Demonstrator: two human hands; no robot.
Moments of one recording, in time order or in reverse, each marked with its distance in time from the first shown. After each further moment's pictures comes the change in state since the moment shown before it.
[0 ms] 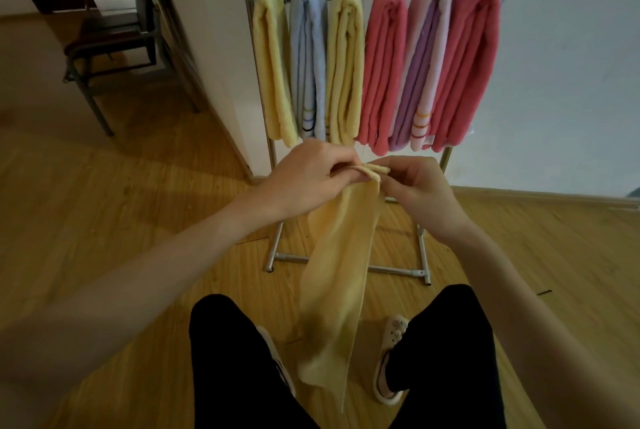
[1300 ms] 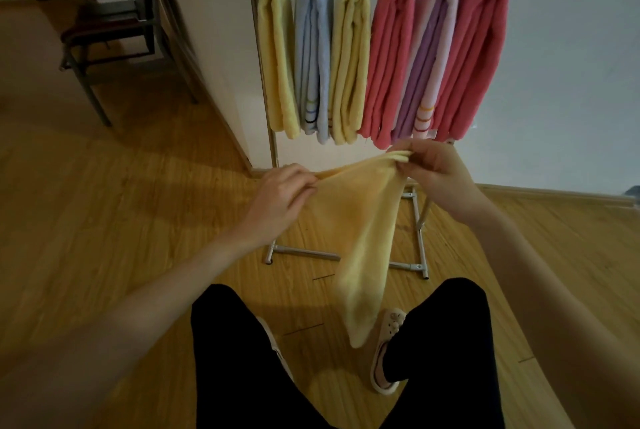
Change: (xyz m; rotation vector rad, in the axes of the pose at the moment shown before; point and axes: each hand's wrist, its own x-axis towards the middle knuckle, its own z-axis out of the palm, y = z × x) left_hand -0.062 -0.068 0.035 0.189 0.166 -0.106; right_hand 0.010 0.017 -0.023 -0.127 -0.055 0.017
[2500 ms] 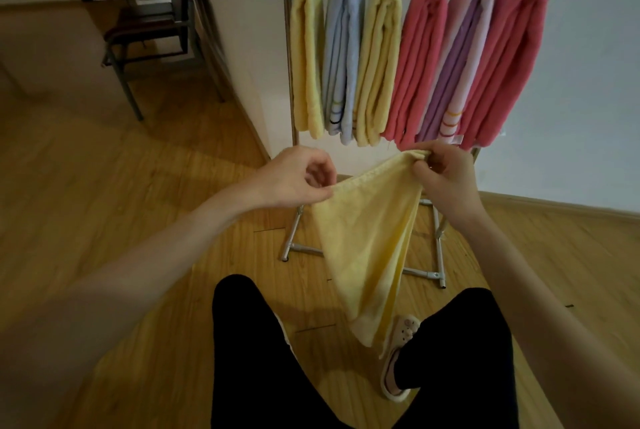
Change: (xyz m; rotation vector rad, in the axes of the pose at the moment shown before) left_hand 0.023 0.025 -0.065 -0.311 -0.384 -0.248; right_hand 0.007 0.004 0.030 -0.096 0.307 -0.006
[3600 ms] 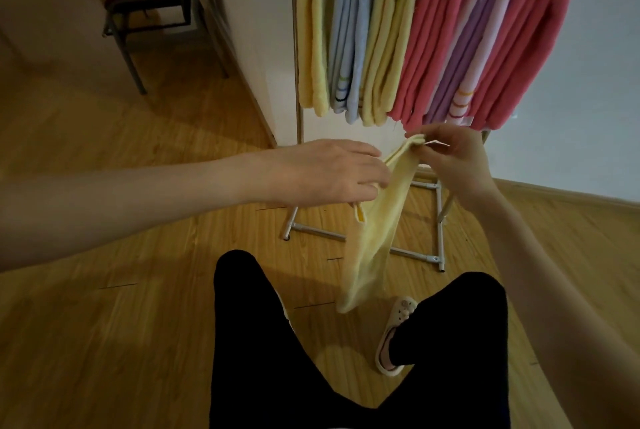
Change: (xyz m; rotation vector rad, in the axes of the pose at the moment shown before) left_hand 0.012 0.013 0.019 0.924 -0.141 0.984; right_hand 0.002 0.008 -0.006 0.132 -0.149 0.093
